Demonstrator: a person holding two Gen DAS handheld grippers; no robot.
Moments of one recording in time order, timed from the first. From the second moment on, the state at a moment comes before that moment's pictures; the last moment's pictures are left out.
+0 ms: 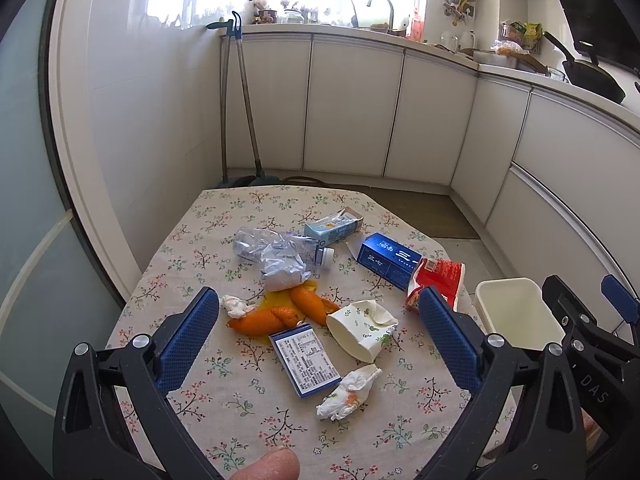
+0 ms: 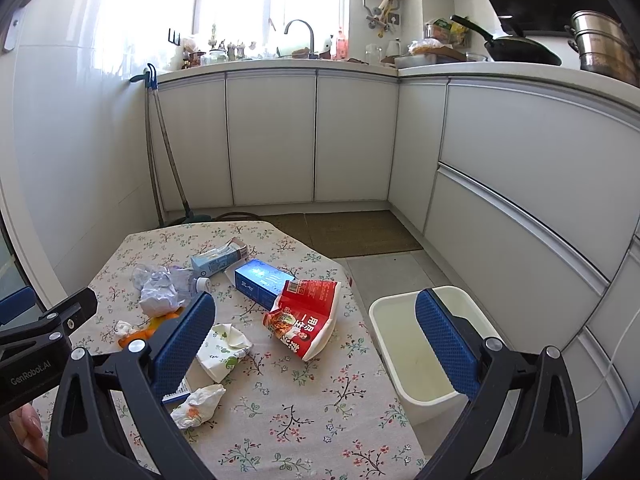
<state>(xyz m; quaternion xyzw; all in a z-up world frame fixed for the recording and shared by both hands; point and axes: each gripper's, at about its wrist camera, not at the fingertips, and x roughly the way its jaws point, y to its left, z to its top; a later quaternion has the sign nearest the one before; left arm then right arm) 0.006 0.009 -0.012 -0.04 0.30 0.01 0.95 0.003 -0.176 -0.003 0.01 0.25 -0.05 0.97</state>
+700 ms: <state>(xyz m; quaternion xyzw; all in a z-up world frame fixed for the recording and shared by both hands) 0.008 0.012 -0.016 -0.05 0.31 0.01 0.95 0.004 -0.176 -0.004 0.01 0.26 -0.05 0.97</state>
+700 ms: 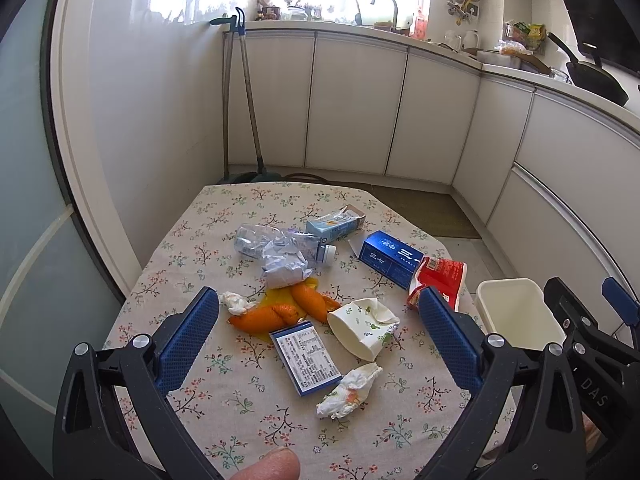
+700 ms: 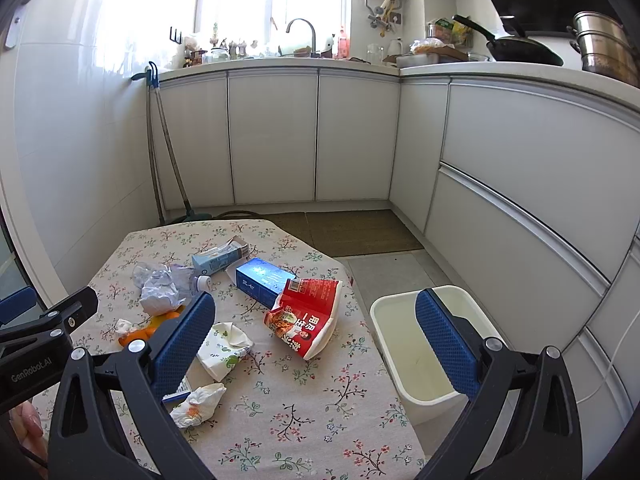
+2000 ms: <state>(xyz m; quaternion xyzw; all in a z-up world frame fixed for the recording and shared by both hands) 0.018 0.021 -0.025 -0.06 0.34 0.04 0.94 0.016 -0.176 -0.019 0.02 0.31 -0.05 0.95</state>
